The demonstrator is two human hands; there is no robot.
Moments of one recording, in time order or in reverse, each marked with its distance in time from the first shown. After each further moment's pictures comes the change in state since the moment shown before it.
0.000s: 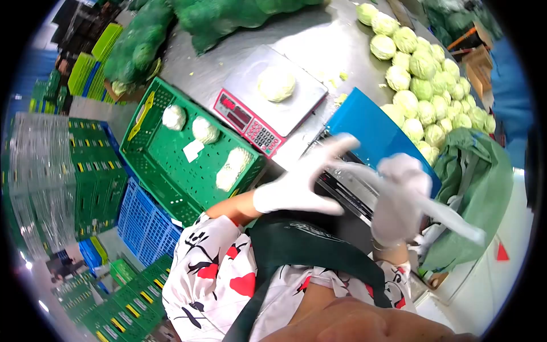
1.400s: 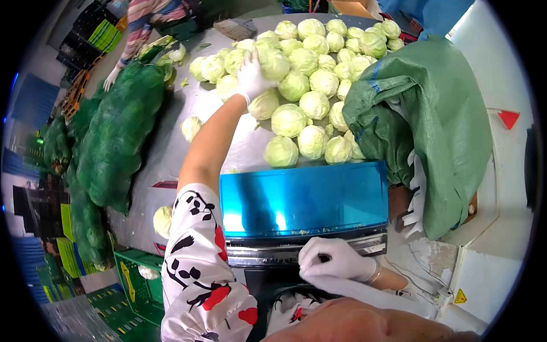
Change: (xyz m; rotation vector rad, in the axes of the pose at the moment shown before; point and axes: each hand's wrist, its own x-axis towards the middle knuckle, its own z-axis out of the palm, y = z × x) left_hand 0.480 -0.244 0.202 0.999 -0.157 0.228; right_hand -0.057 0.002 -0.194 -0.146 -0.114 0.542
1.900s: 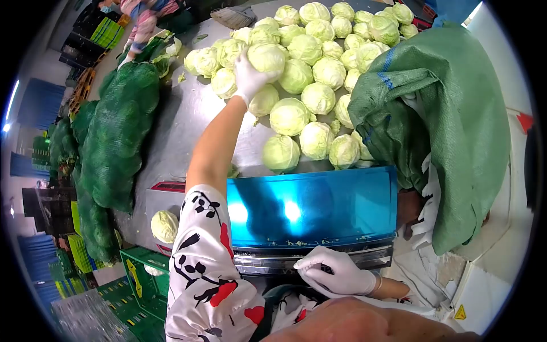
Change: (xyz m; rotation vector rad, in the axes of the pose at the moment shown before) left_hand 0.000 -0.011 0.052 -0.330 0.162 -0.198; right_hand -0.001 0.018 -0.021 -0.095 0.105 -0.033
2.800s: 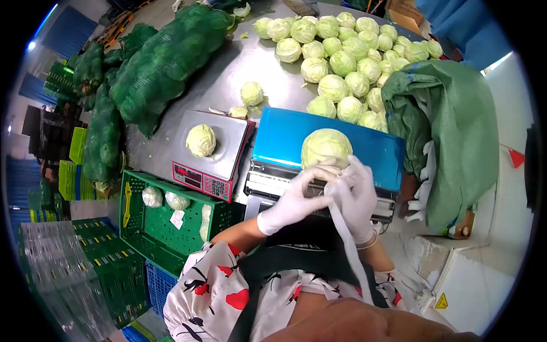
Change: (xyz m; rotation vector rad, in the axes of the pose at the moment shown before) left_hand -0.399 0.188 -0.251 -1.043 -0.434 -0.045; right_hand -0.018 -0.034 0.092 -0.193 0.571 -0.248
